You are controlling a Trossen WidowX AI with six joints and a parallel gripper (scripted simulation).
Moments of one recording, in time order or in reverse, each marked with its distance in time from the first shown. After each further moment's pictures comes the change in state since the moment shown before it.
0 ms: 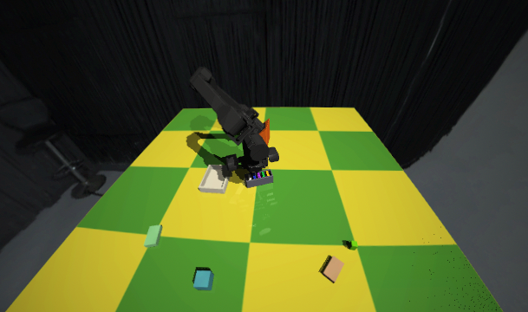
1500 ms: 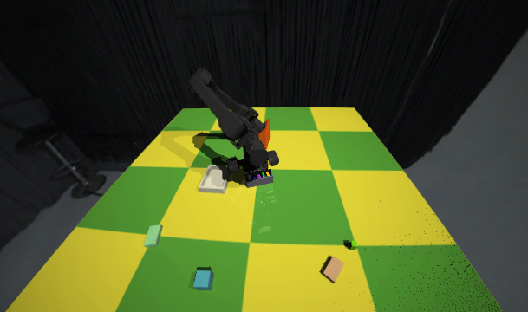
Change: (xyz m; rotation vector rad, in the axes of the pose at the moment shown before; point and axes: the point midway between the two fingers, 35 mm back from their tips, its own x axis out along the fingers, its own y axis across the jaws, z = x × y) arm 0.018 0.000 -0.002 -0.002 0.003 -0.001
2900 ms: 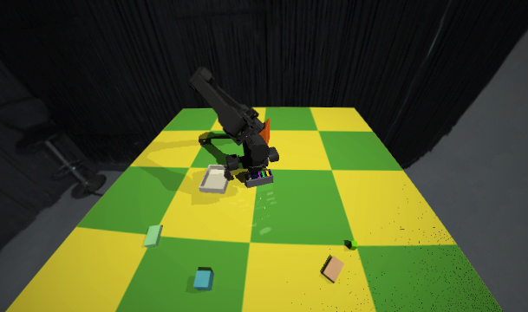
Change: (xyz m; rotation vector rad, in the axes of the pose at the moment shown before) arm -0.016 0.000 -0.001 -0.007 0.003 -0.004
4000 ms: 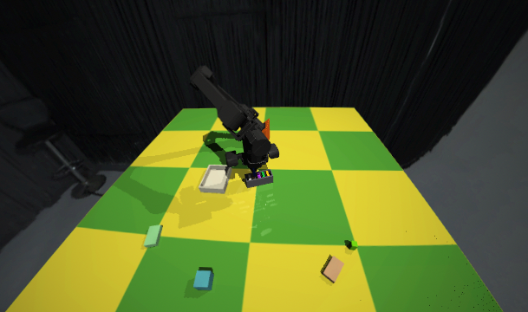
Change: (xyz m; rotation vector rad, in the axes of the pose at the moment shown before) arm -0.016 0.000 -0.001 -0.002 0.000 -0.001
